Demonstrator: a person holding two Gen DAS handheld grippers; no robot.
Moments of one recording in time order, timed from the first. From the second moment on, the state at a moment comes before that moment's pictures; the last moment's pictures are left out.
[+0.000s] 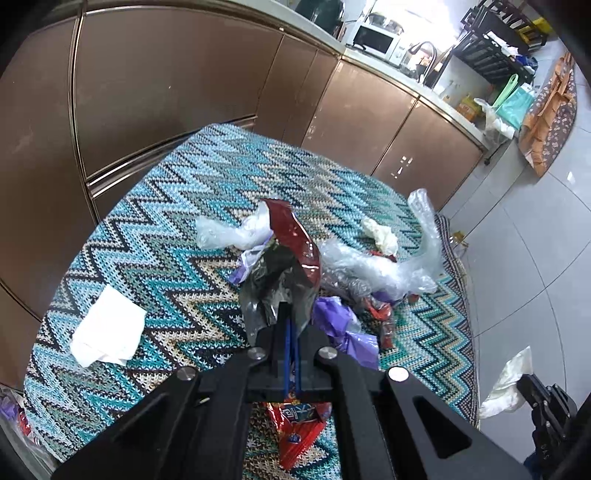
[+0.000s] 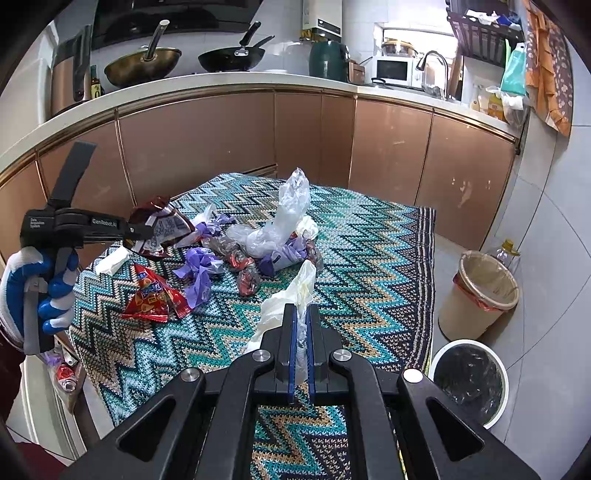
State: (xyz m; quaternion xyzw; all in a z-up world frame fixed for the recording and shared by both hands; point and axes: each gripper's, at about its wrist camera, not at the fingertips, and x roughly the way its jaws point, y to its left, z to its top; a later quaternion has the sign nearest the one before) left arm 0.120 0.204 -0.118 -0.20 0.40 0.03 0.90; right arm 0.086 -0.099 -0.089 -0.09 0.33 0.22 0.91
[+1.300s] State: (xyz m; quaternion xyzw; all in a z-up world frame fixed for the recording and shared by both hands) left arm 0.272 -0.241 -0.129 0.01 0.46 -0.33 0.83; right arm 0.177 -0.357 -0.143 -0.01 0.37 -0.08 0.93
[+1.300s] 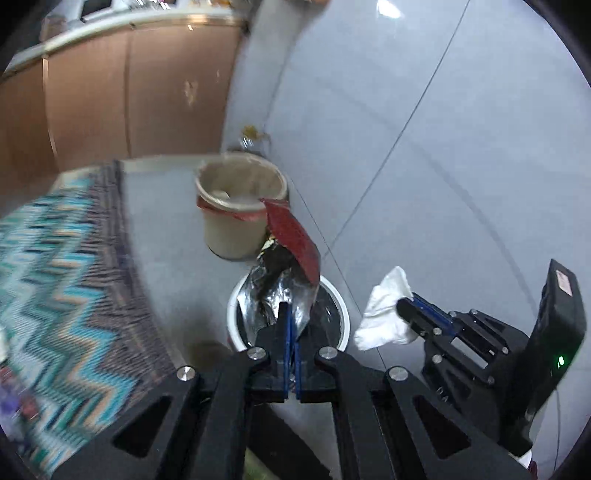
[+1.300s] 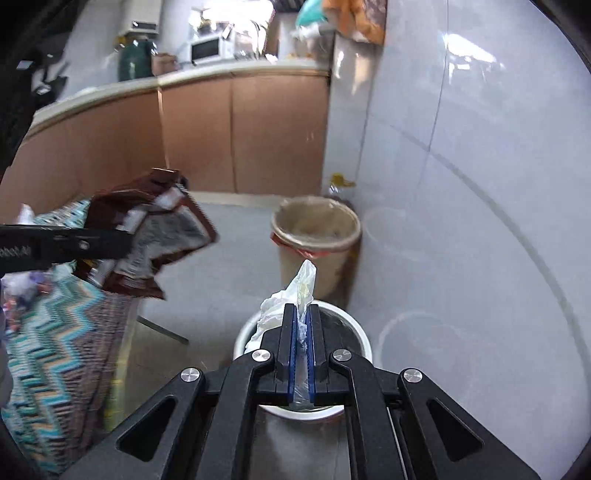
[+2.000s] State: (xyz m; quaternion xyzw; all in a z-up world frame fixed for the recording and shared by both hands) left arm 0.334 -0.302 -0.233 0.01 0.54 -0.31 0.78; right arm 0.229 -0.413 -0.238 0.05 0.45 -0.12 0.89
